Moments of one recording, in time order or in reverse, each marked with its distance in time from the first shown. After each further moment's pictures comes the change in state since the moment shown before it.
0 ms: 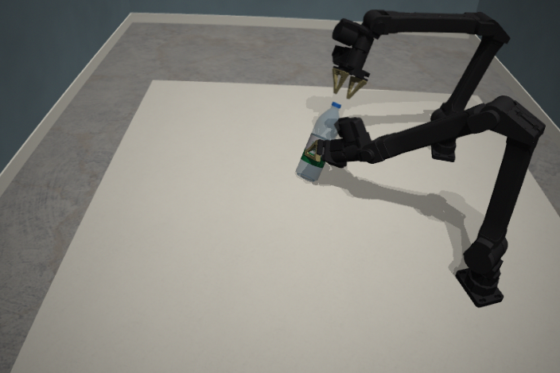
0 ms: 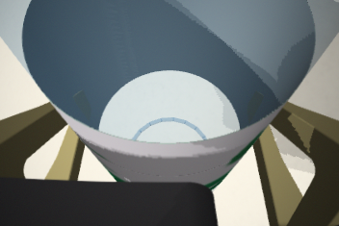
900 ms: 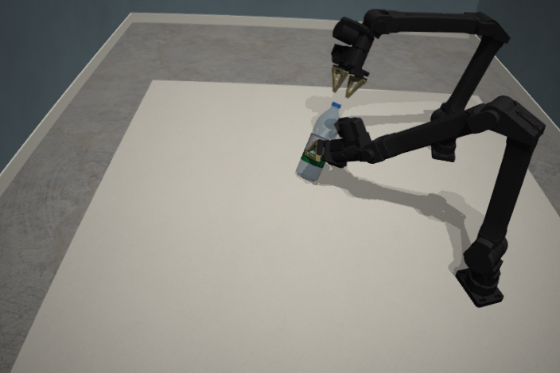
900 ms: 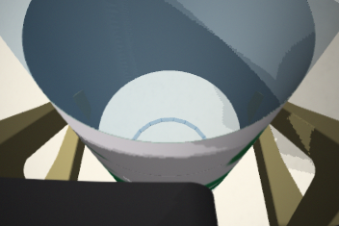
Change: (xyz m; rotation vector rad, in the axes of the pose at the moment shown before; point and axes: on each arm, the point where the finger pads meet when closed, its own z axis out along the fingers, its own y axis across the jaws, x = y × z) left arm 0.000 0.000 0.000 0.000 0.000 0.000; right arm 0.004 0.009 -0.002 -0.025 -0.001 -0.023
